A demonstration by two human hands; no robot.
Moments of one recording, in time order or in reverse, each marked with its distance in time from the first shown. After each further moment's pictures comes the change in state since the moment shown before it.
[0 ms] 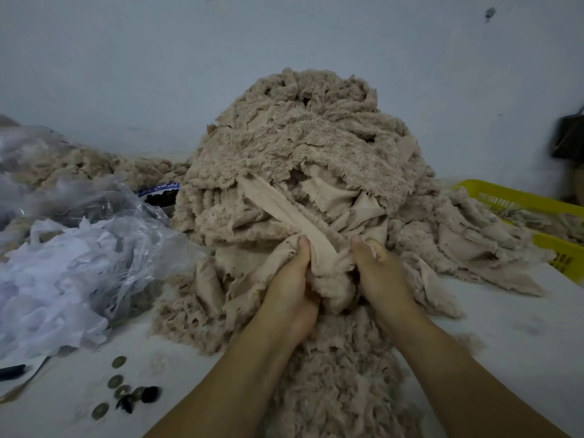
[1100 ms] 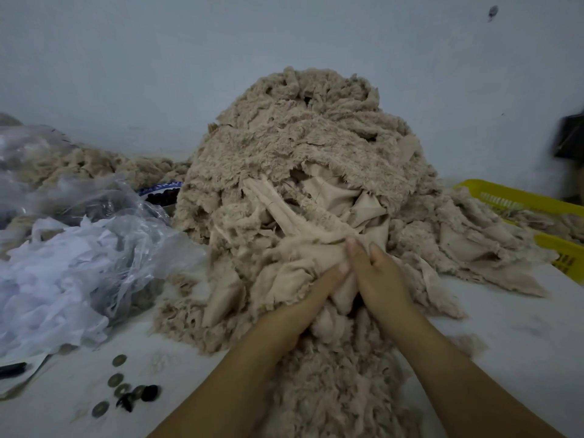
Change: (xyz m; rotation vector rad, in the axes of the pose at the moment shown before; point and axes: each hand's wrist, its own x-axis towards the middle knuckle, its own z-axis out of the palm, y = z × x) left_hand -0.010 -0.015 -0.021 0.598 -0.053 0.096; right_hand -0.010 -0.006 -0.001 -0.095 -0.052 -0.086
